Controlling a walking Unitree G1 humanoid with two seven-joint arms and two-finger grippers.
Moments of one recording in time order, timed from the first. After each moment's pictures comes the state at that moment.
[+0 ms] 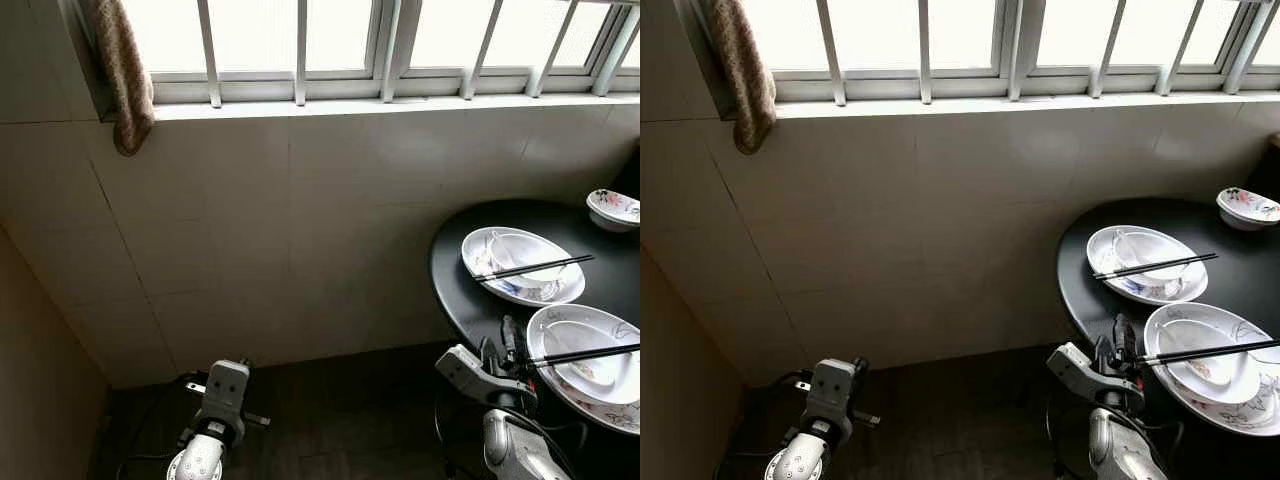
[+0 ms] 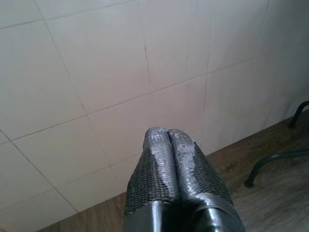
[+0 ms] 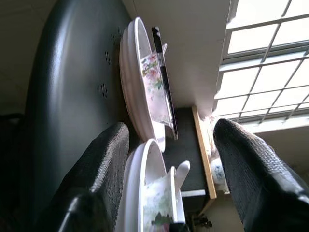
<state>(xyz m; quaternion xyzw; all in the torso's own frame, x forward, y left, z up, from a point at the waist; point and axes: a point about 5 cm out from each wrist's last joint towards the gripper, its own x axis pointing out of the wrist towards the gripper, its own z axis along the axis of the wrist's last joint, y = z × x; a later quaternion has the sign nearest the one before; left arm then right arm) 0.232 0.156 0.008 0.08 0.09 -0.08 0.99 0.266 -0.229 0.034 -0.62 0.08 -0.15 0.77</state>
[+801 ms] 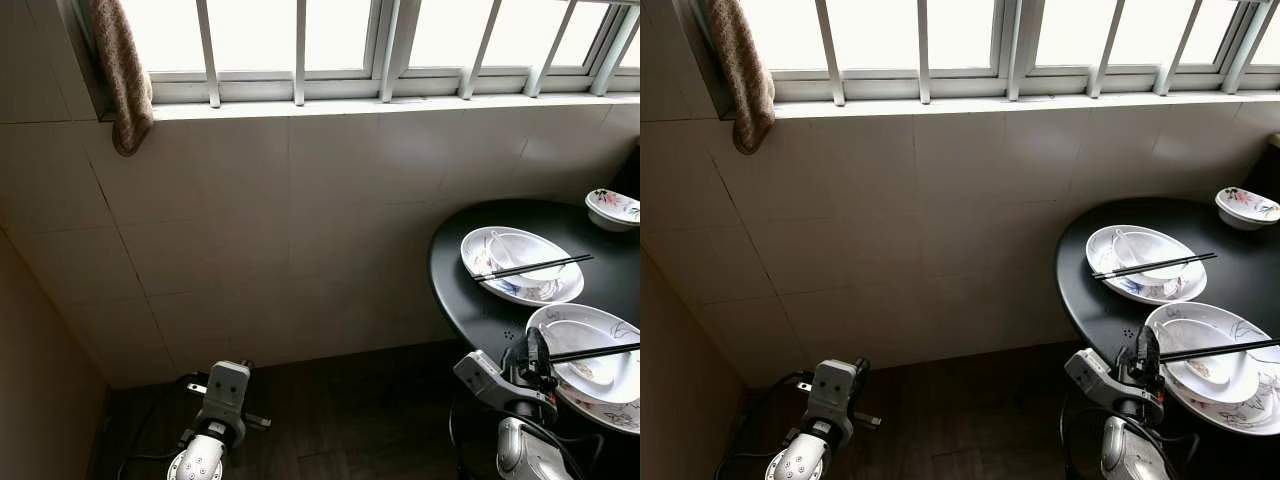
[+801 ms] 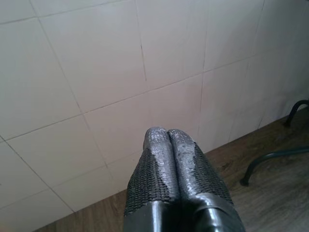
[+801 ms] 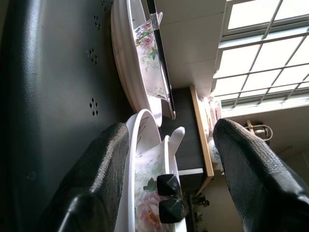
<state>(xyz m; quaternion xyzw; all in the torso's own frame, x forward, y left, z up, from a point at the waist) 0.233 0.155 0.007 0.08 0.09 -0.08 0.99 0.259 -0.241 0.035 -0.61 0.11 -0.17 0.77</state>
